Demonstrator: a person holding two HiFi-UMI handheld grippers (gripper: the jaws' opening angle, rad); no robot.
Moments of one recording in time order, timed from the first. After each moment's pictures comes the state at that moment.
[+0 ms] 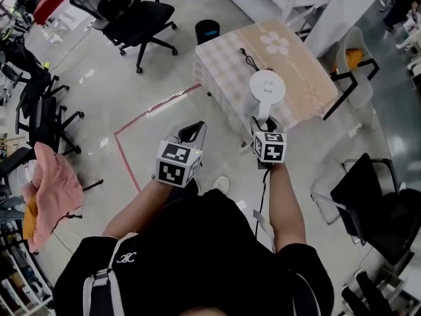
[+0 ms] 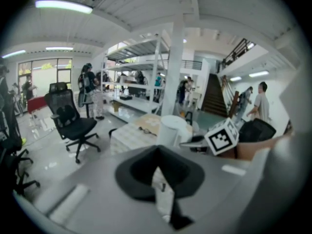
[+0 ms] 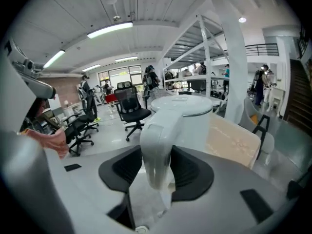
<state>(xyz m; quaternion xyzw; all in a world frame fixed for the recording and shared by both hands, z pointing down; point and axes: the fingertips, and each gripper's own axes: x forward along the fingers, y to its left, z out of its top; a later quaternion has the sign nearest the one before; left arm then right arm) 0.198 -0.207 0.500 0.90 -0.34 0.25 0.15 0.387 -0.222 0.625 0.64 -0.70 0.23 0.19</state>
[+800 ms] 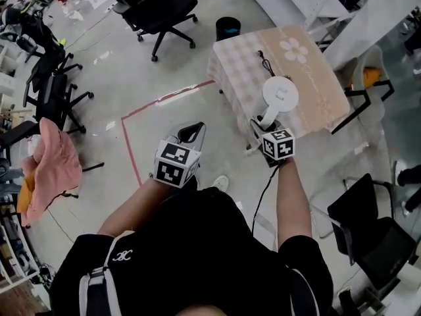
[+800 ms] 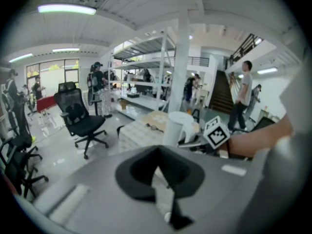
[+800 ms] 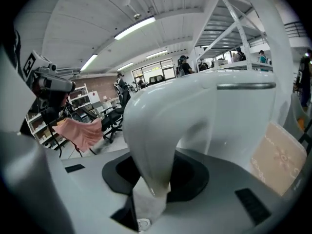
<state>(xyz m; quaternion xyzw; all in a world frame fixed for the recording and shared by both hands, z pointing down) 0.177 -0.205 0.510 0.87 -0.37 0.27 0.16 0.348 -0.244 0.663 0.46 -0.83 0.24 0.21</state>
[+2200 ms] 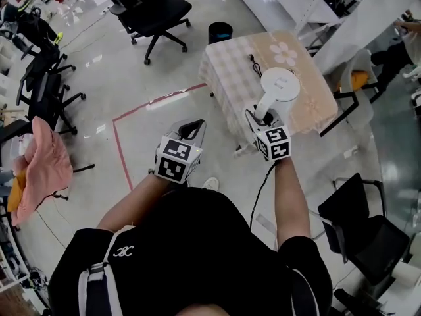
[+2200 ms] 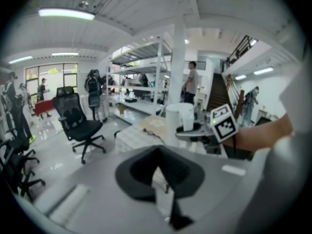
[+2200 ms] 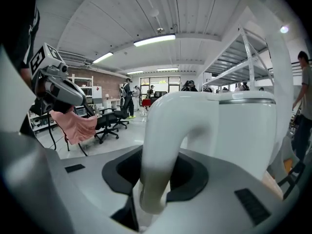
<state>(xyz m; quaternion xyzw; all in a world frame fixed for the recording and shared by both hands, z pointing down) 0.196 -0.192 0.498 0.88 -0.37 0.25 0.13 0.347 -0.245 0.570 0.48 -0.85 0.09 0.21</state>
